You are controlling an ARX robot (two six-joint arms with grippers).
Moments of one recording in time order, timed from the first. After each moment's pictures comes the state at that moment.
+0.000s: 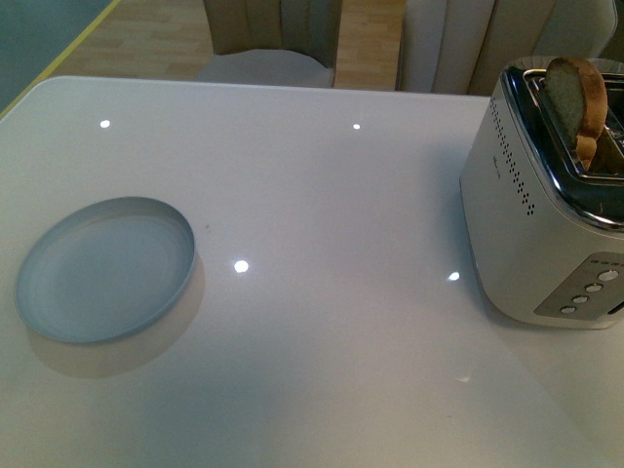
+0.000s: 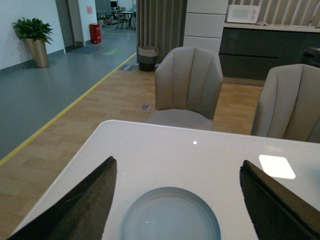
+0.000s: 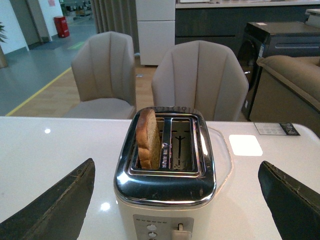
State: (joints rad) left arm 0.00 0.01 0.01 0.00 0.00 -0.01; right arm 0.00 0.01 0.02 0.00 0.00 0.00
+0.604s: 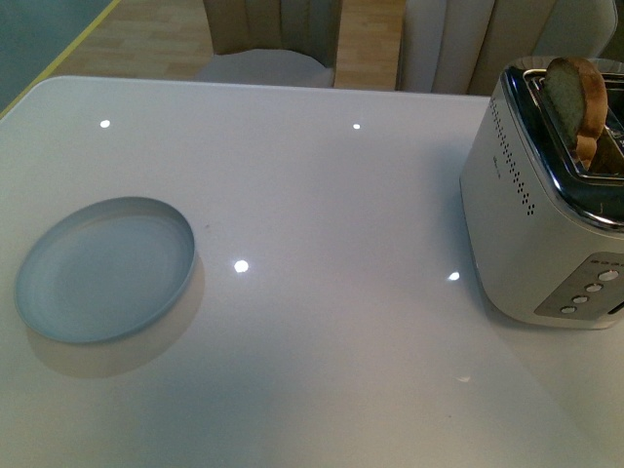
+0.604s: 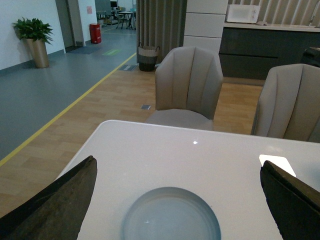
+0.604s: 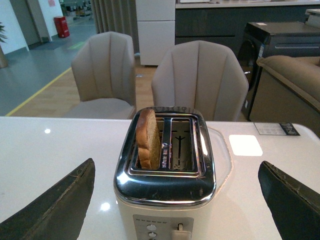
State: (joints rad) left arm 0.00 0.01 0.01 0.00 0.00 -0.01; right arm 0.00 0.01 0.02 0.00 0.00 0.00
